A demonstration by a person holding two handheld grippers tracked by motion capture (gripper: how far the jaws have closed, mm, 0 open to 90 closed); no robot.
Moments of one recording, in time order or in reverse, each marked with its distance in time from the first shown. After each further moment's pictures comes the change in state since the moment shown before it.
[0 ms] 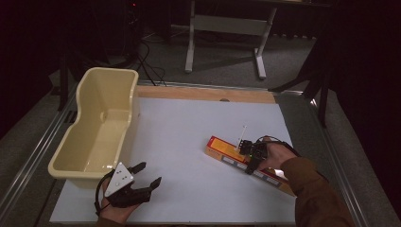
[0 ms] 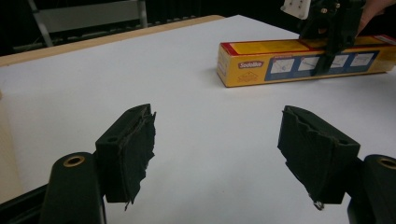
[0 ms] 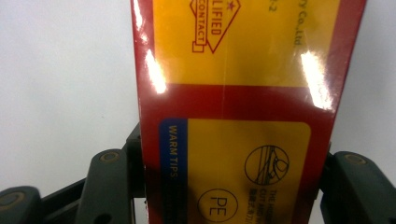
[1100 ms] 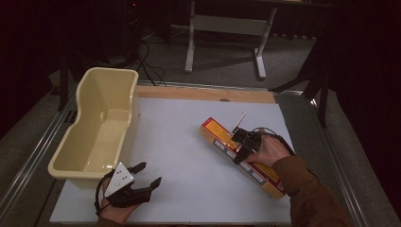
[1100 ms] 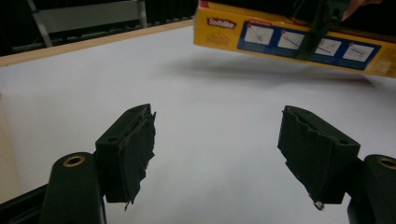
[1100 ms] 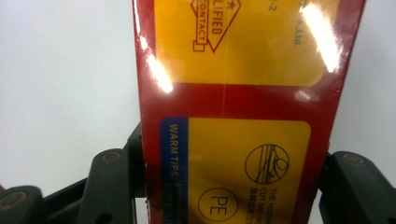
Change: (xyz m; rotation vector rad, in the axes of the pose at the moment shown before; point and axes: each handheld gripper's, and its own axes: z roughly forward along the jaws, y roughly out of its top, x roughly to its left) left arm 0.000 0.000 0.000 -0.002 -0.002 -0.001; right arm 0.009 0.028 -0.037 -0.131 0.015 0.245
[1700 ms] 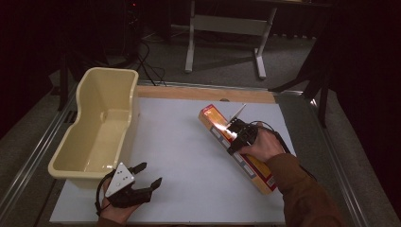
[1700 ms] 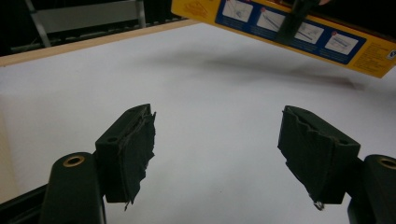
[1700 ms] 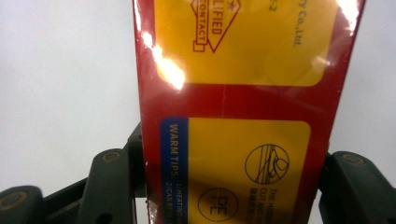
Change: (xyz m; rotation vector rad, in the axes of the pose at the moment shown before) left arm -0.001 0.000 0.001 0.002 -0.003 0.004; right arm 0.001 0.020 -0.017 -0.099 -0.026 0.124
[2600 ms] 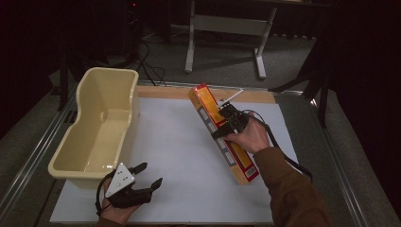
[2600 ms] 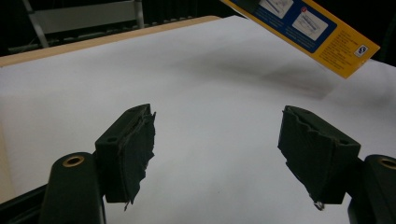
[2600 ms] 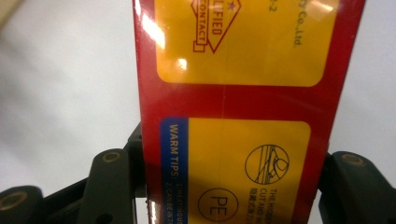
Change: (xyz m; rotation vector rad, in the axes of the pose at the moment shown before) left arm -0.001 0.000 0.000 -0.003 -0.007 0.000; right arm 0.017 0.038 -0.029 -0.219 0.085 0.077
